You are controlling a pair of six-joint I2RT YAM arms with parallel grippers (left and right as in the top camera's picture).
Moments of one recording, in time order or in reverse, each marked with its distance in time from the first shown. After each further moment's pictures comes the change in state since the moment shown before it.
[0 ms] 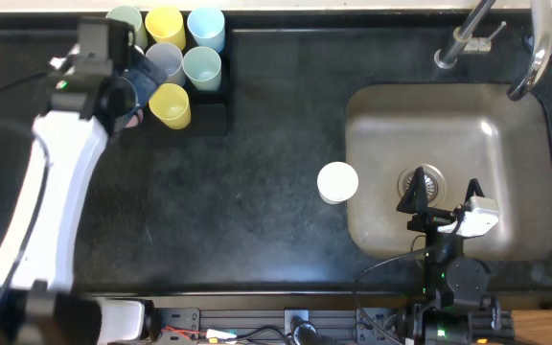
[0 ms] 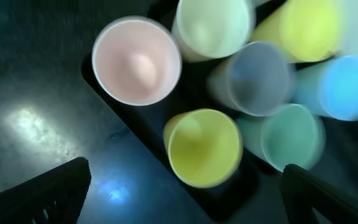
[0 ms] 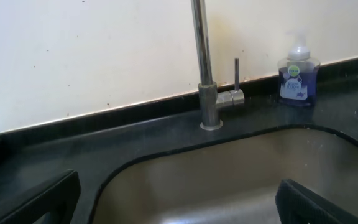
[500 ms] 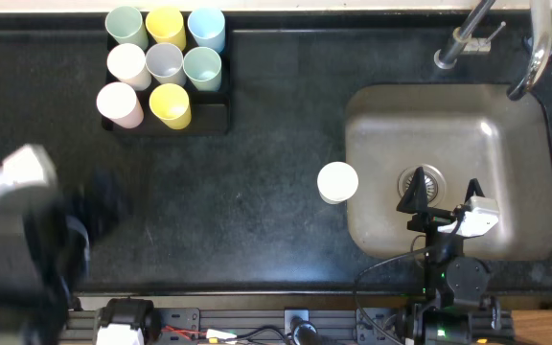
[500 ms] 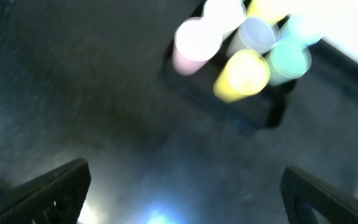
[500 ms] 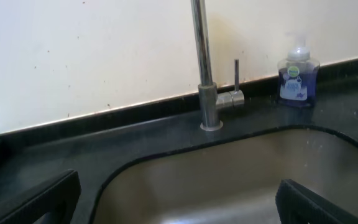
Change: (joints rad) left arm 0.013 -0.877 -0.384 -0.221 -0.048 0.380; right arm 0.000 0.000 0.000 0.000 0.000 0.000
